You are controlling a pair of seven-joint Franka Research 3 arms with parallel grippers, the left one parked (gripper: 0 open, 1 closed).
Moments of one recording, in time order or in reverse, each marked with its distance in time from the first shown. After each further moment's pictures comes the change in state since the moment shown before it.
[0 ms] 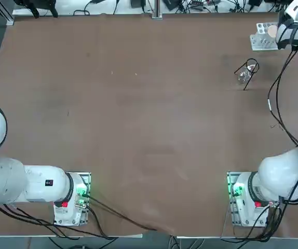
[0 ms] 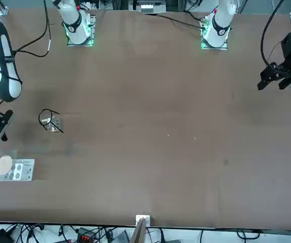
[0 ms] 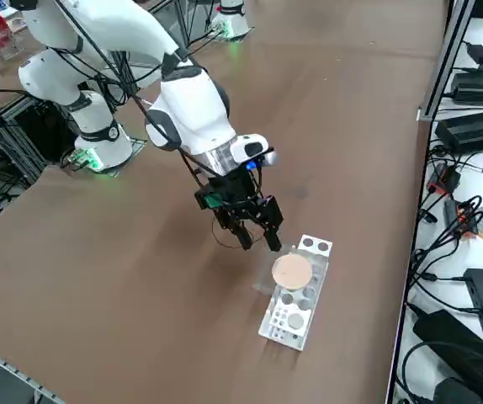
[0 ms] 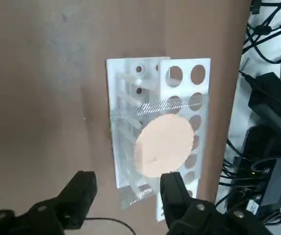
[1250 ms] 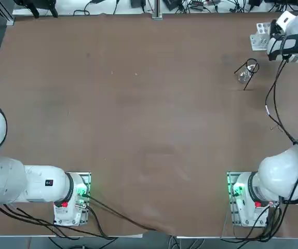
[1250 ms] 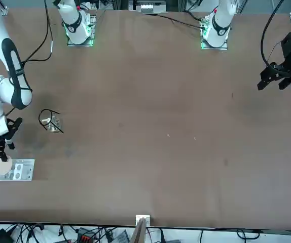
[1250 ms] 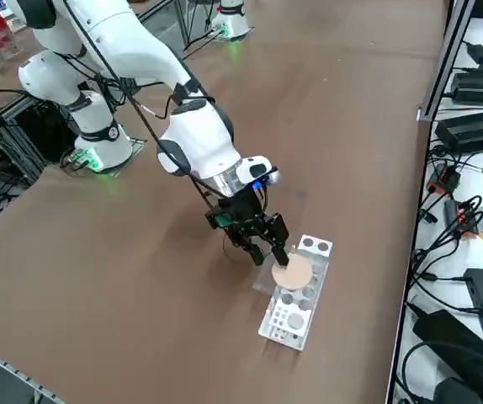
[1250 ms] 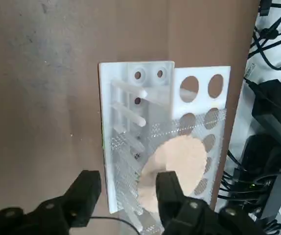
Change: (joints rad) arm 0.000 0.117 0.001 0.006 0.000 0.177 0.000
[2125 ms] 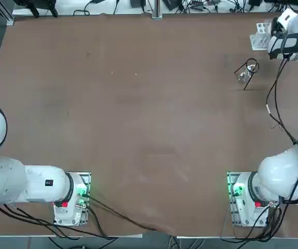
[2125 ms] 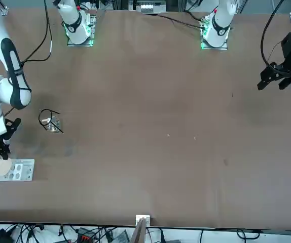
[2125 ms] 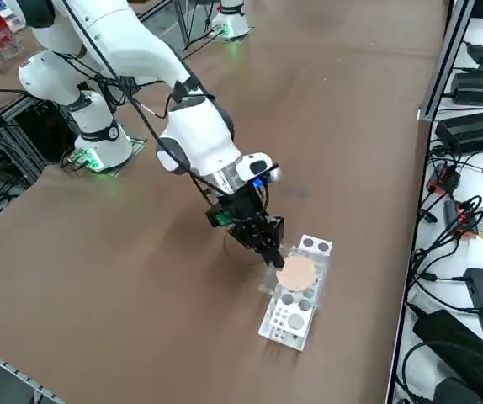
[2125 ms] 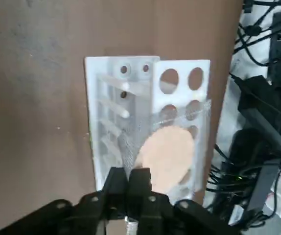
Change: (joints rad) arm -0.001 -0.016 -0.003 0.017 0.000 0.006 -0.002
